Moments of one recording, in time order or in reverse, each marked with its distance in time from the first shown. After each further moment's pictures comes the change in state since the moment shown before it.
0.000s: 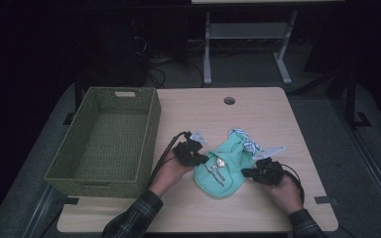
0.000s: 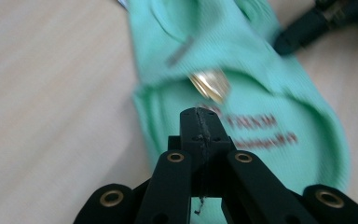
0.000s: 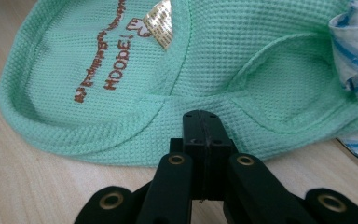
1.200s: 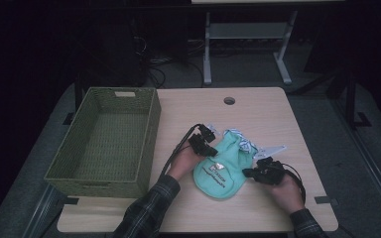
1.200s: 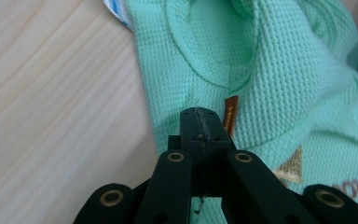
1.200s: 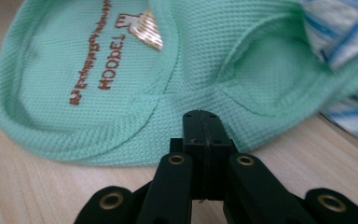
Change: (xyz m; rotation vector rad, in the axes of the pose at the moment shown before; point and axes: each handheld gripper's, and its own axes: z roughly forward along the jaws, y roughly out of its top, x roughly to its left) left arm 0.022 0.019 0.058 0.086 -0.003 -0.048; right arm -0.003 0.000 -0.002 0.012 0.005 0.003
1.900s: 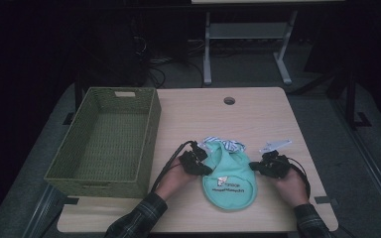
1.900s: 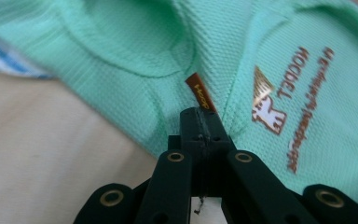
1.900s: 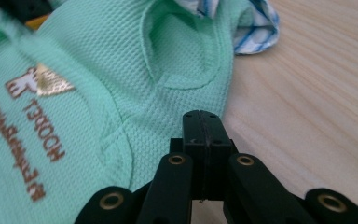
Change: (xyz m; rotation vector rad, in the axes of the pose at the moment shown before) left arm -0.042 -0.046 -0.025 0.013 -0.088 0.023; right arm -0.025 0.002 -0.004 0.001 -0.068 0.018
